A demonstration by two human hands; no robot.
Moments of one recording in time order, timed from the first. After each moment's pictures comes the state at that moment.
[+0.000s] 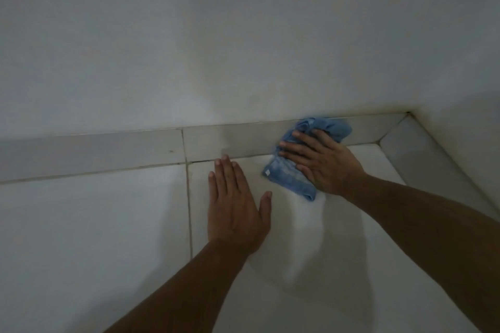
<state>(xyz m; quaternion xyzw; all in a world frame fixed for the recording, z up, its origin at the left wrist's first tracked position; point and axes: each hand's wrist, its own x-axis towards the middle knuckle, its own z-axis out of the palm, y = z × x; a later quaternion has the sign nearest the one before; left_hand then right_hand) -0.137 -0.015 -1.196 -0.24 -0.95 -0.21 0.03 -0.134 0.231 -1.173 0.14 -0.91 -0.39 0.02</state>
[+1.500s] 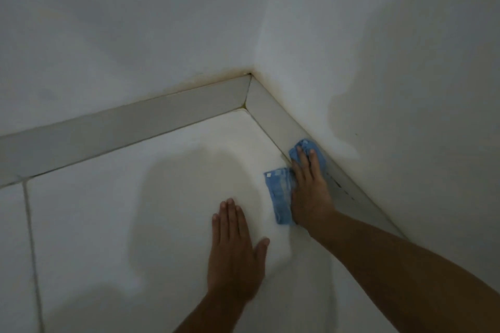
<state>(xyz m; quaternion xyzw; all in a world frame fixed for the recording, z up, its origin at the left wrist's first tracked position) 0.078 0.104 -1.216 -0.45 -0.88 -0.15 -0.11 0.122 0.280 -1.160 -0.21 -0.81 -0.47 -0.27</state>
